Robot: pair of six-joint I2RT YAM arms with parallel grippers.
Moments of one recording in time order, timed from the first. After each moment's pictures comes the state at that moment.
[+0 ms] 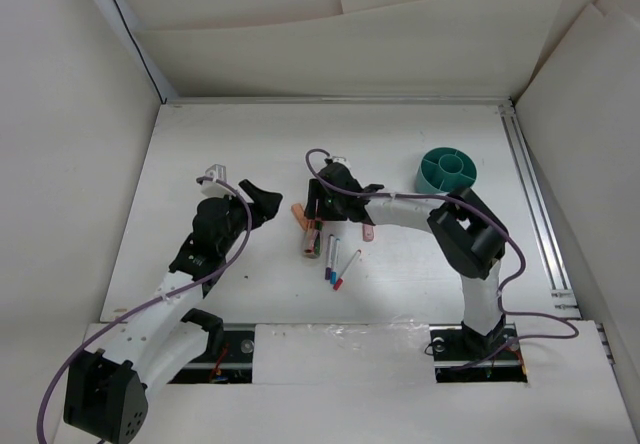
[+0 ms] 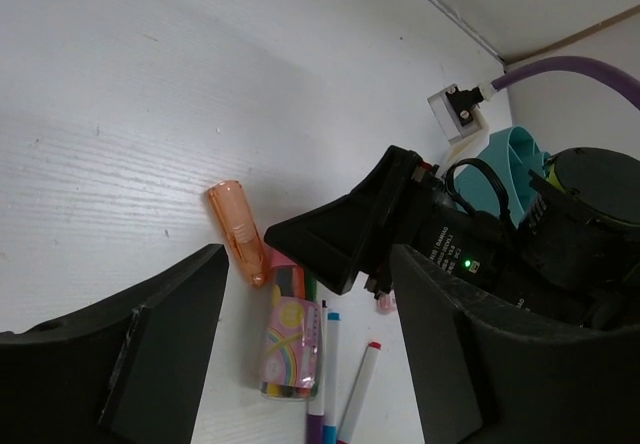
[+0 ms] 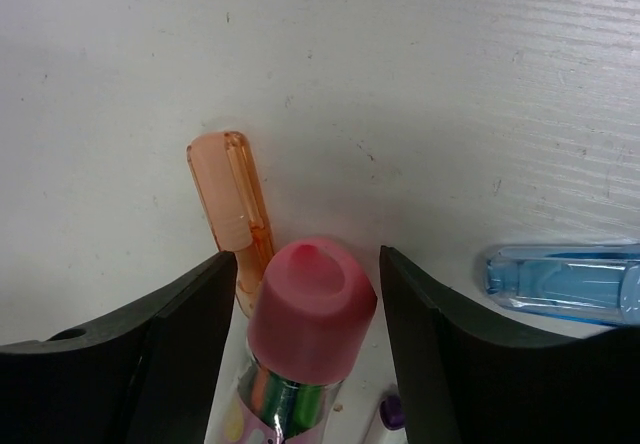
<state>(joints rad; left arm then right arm) -0.36 0.82 0.43 0.11 0.00 -0.79 0.79 1.98 1.28 -0.09 0.09 0.72</state>
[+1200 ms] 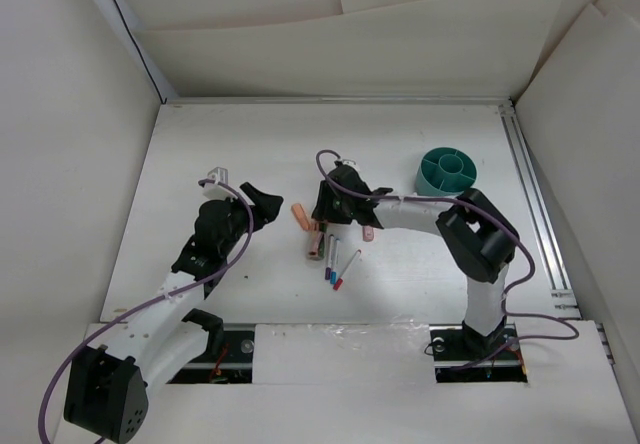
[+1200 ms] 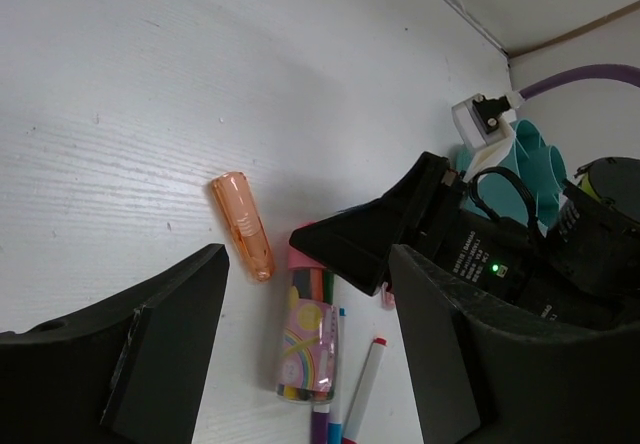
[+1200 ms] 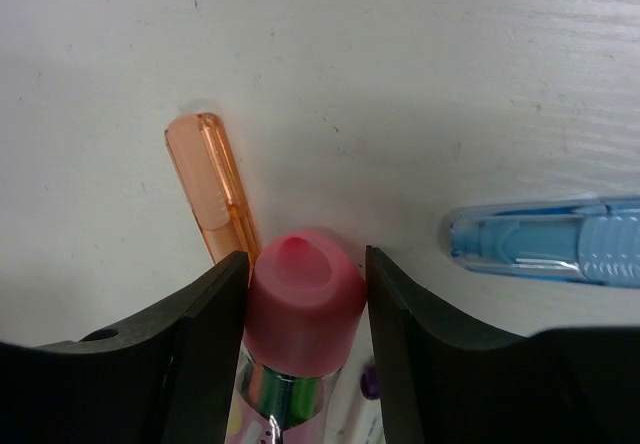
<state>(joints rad) -0.36 0.84 0.40 0.15 0.00 -0.80 0.77 1.94 1.20 -0.05 0.07 0.78</state>
